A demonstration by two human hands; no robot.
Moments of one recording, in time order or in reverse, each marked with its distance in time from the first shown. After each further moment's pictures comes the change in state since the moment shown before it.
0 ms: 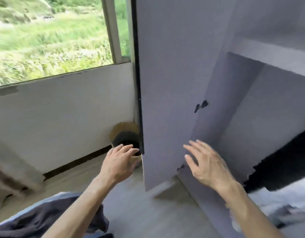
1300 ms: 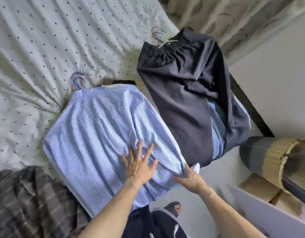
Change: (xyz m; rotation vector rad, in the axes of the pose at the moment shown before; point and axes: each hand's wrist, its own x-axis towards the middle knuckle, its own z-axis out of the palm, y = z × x) left_hand -0.562 -0.208 0.339 -0.734 -0.200 -1.555; right_hand -0.225 -0.445 0.473 -0.542 -1.375 -0.567
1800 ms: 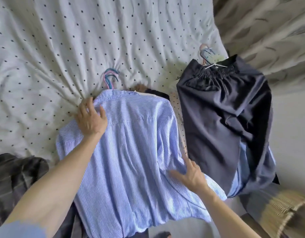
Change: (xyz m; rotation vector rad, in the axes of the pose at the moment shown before) left_hand 0.133 -0.236 -0.122 -0.436 0.796 -0.545; right_hand 0.060 -0.139 -0.043 -0.258 0.180 -0.148
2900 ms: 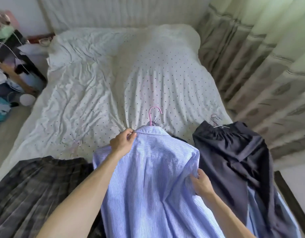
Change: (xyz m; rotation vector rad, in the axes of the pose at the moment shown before) left_hand -0.105 0.044 -0.227 -0.234 -0.058 0.022; right_hand -0.111 -0.060 -0.070 0.588 0.156 -0.283
